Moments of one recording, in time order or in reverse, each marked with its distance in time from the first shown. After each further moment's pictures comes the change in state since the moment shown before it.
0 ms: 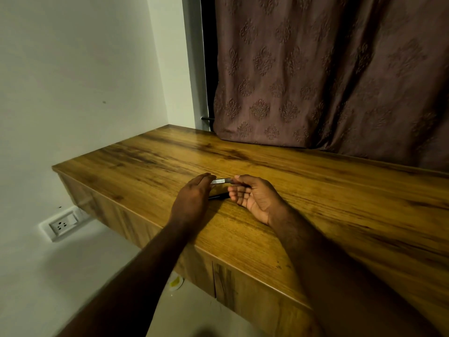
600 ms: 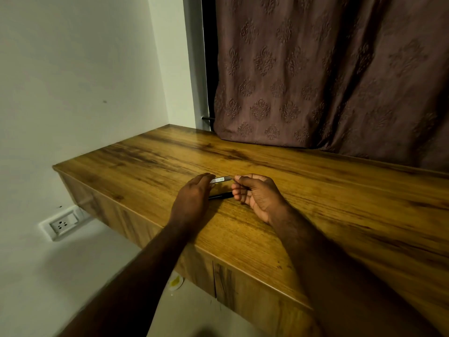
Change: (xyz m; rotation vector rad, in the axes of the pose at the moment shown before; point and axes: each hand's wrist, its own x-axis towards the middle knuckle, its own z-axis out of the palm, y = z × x) left_hand 0.000 0.000 0.000 -0.029 0.053 0.011; right_hand 0.000 0.000 -0.001 -0.099 0.046 -0.146
